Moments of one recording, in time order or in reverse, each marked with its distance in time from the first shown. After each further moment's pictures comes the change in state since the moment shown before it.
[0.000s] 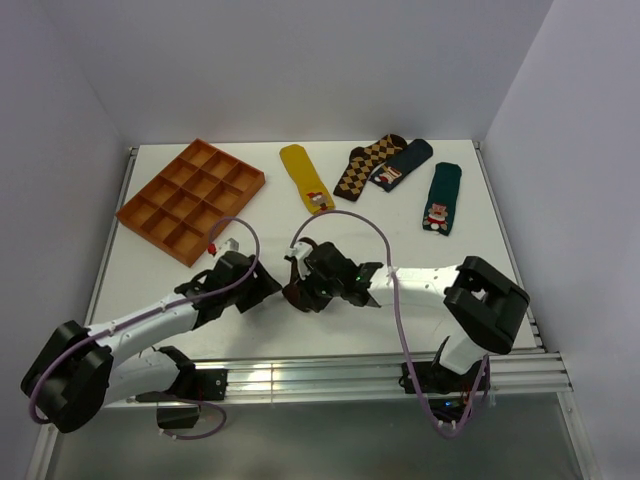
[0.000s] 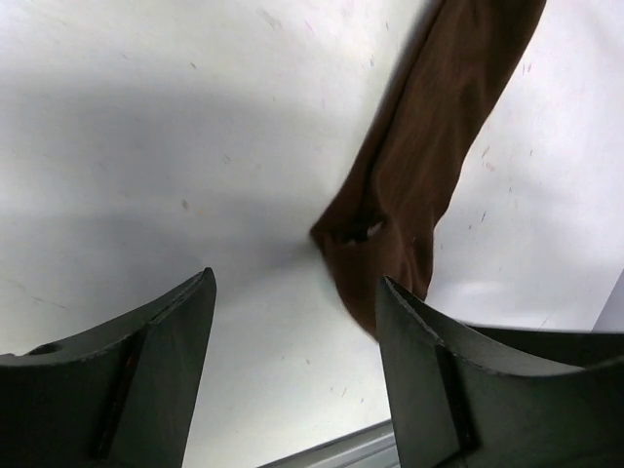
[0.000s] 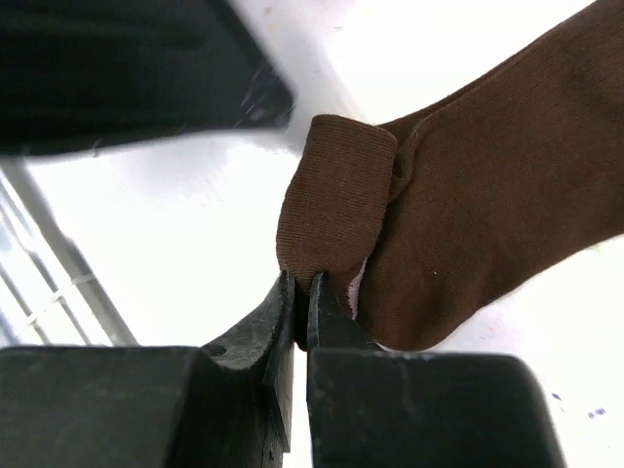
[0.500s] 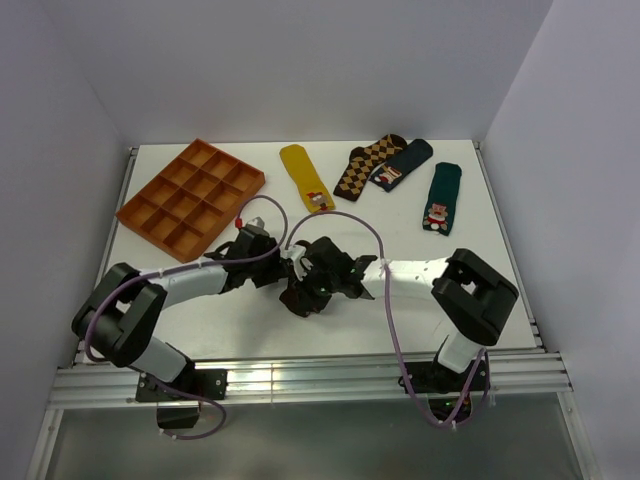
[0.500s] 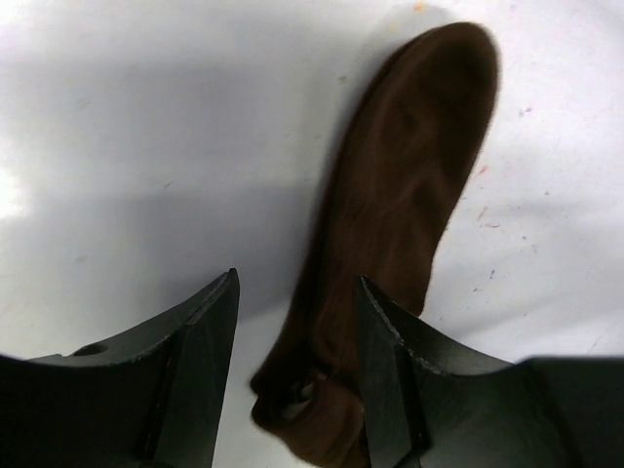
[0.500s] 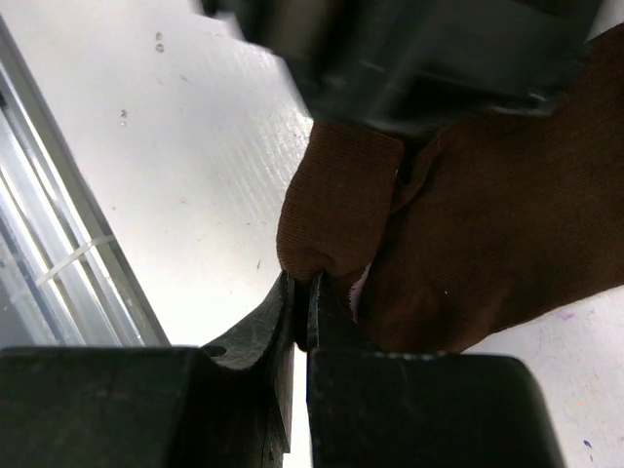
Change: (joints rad) left arm 0.073 0.373 0.224 0.093 0.089 0.217; right arm -0.043 0.077 0.070 -0.077 -0.188 -0.079
